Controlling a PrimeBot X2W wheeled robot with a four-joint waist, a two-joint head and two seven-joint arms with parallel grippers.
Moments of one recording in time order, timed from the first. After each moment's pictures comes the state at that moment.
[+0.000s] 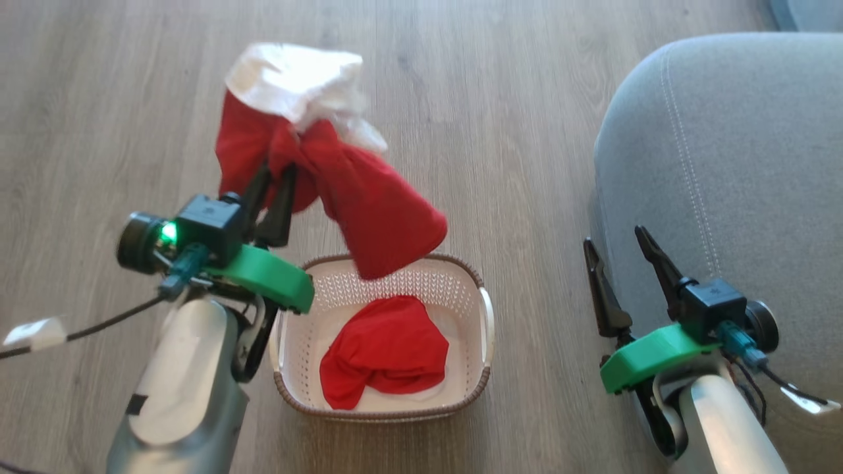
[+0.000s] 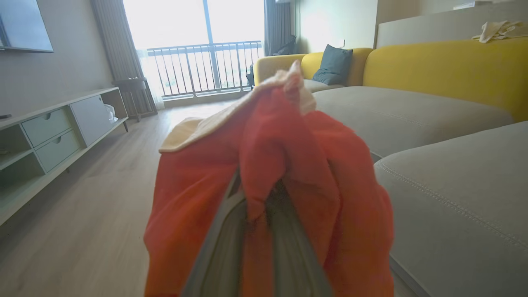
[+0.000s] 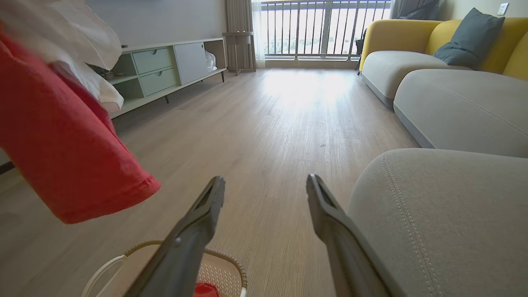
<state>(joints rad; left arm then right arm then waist) -0.42 0.10 -0.26 0.32 -0.16 -0.02 -0.25 -0.18 -0.04 0.08 0.30 0.08 0.13 -0.26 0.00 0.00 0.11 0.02</state>
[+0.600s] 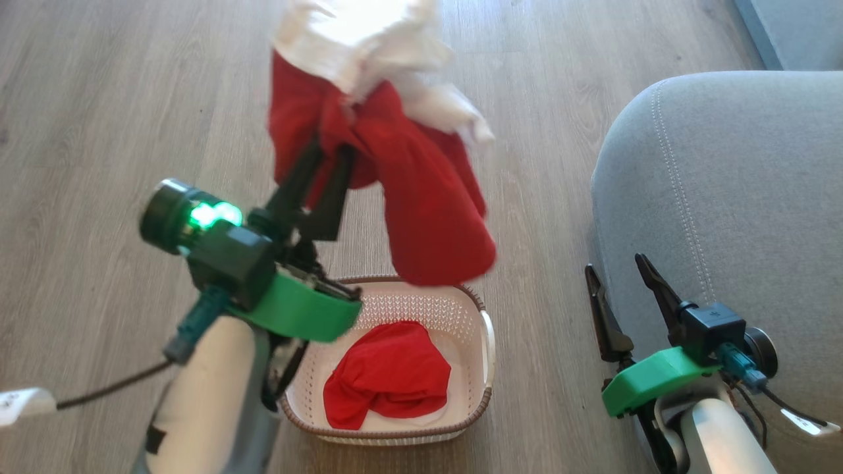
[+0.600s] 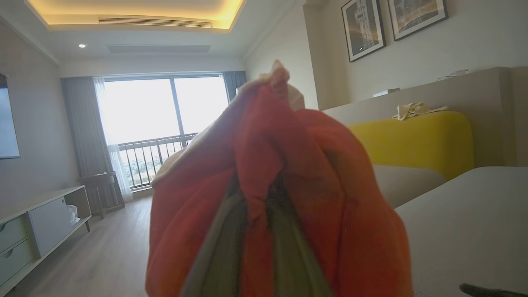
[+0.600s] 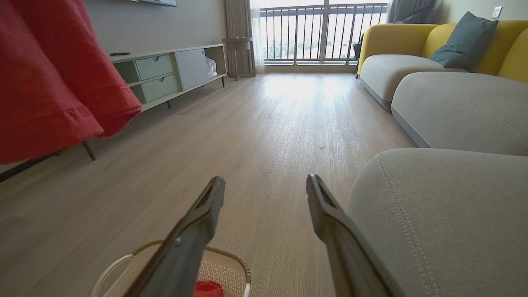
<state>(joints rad) -0.35 0.05 -0.30 -0.08 -0.10 -0.07 -0.25 -0.11 -0.04 0.08 0.30 0.10 0.13 -0.26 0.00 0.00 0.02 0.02</state>
